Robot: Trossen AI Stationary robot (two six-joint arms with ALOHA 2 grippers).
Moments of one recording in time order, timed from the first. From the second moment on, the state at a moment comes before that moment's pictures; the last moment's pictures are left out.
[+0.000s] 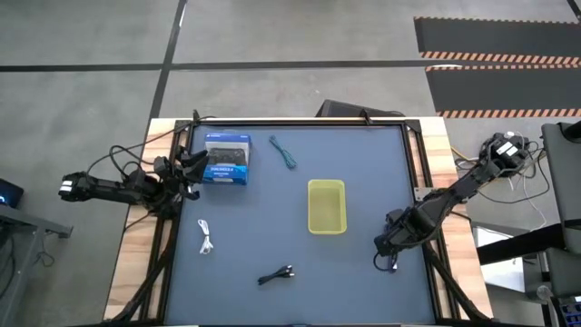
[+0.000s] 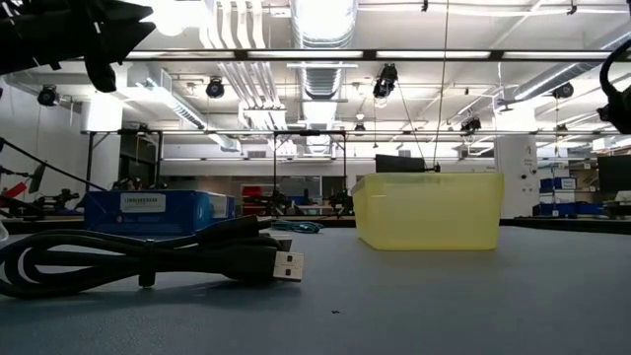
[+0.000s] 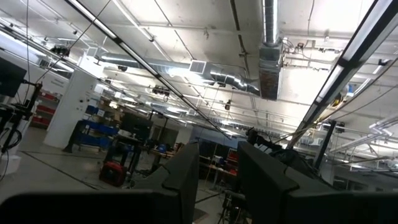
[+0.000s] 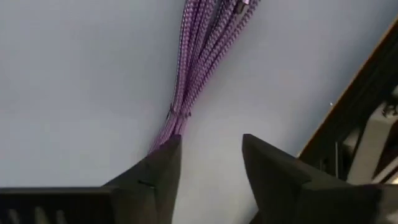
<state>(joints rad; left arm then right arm) -0.10 0.28 0.01 0.86 -0.53 -0.01 0.62 1.26 0.68 -0.95 -0.23 1.89</state>
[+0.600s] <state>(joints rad) -0.10 0.28 0.01 0.86 -0.53 -0.01 0.61 1.42 0.68 -0.87 -0.15 1.89</state>
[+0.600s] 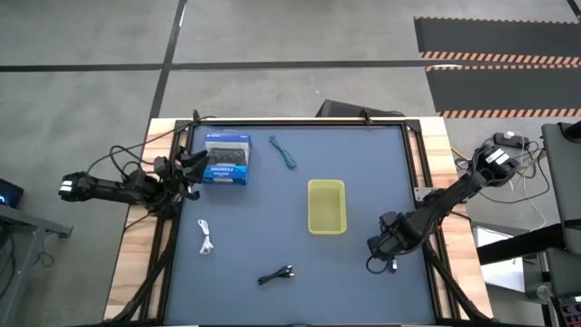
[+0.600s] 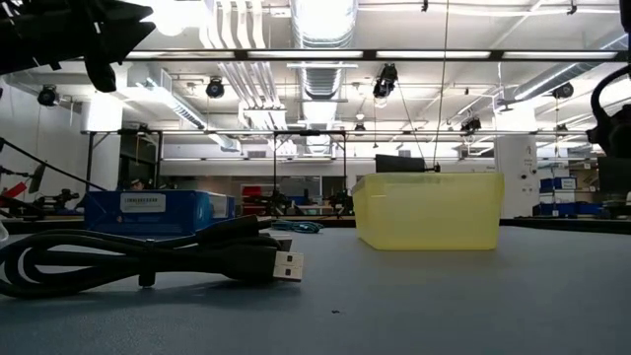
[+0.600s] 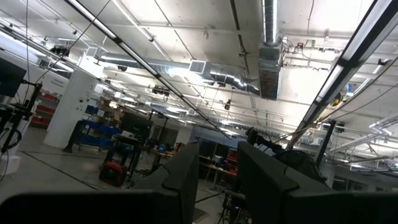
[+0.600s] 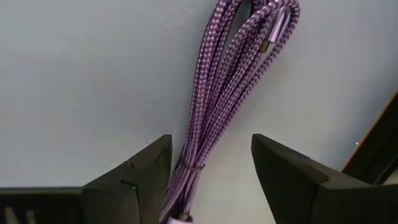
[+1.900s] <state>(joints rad) -0.10 0.29 0.01 0.85 -0.53 -0.01 0.61 1.38 0.68 -0.82 -0.11 2.01</state>
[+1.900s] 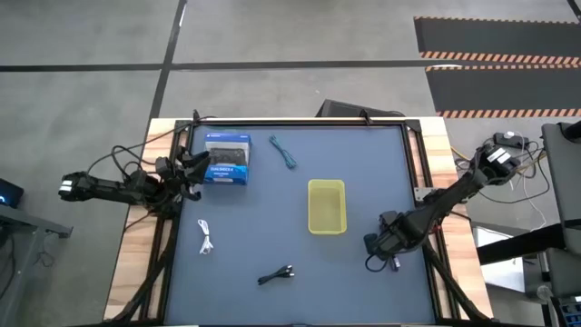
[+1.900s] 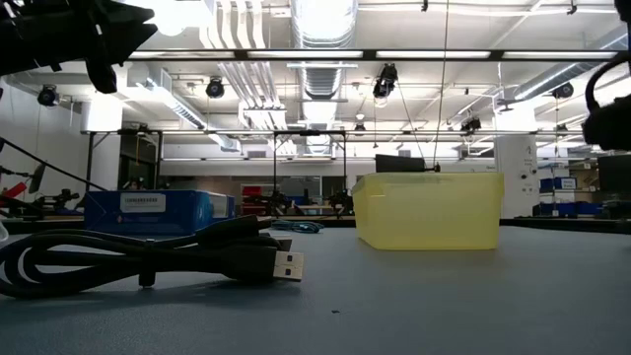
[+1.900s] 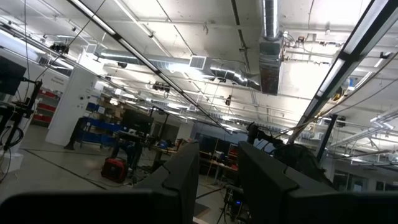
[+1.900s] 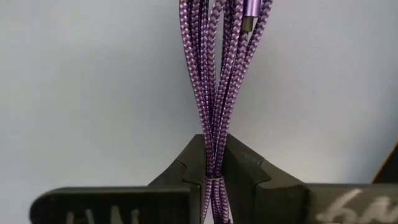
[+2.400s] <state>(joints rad) -0.10 0.31 0.01 0.85 -0.53 -0.01 0.53 1.23 0.84 -1.03 -0.09 2.04</state>
